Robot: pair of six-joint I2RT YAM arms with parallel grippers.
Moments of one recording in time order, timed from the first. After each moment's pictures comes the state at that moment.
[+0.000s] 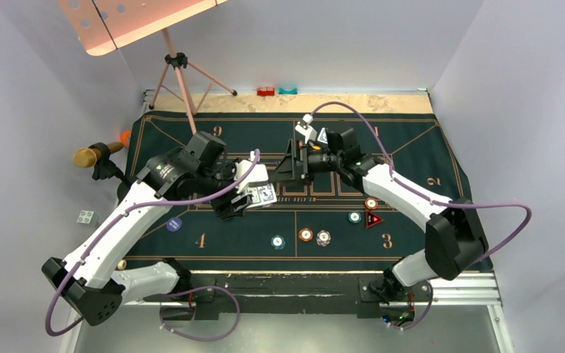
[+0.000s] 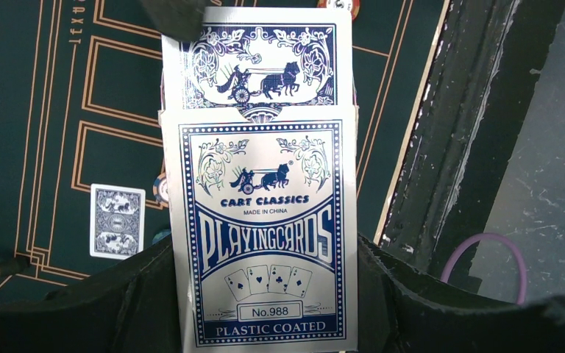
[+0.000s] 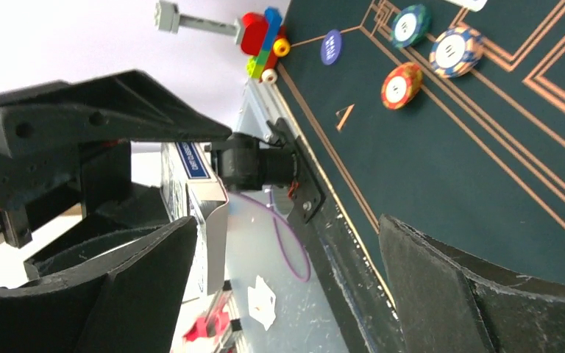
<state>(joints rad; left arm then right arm) -0.62 1.14 1.28 -1.13 0.40 0.58 0.56 1.47 1.06 -0.05 -0.80 0.81</state>
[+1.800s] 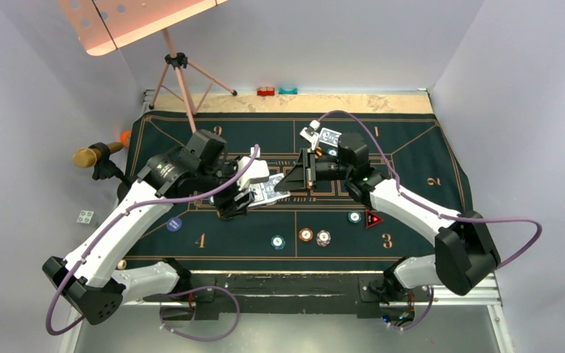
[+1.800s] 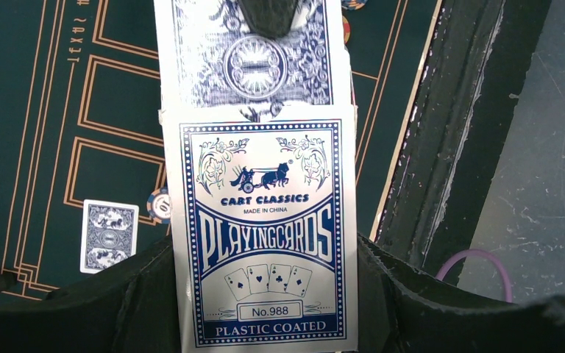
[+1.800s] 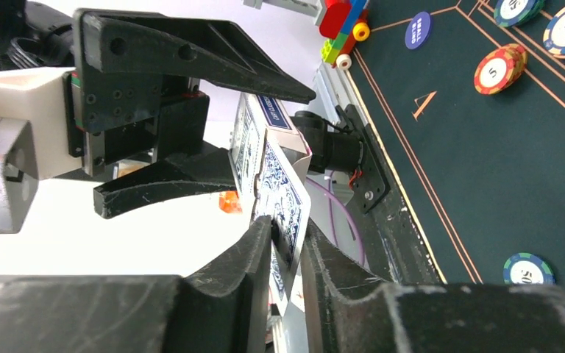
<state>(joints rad) -0.62 1.14 1.29 -1.09 0.44 0.53 0.59 1.37 0.86 0.31 -0.93 1.06</state>
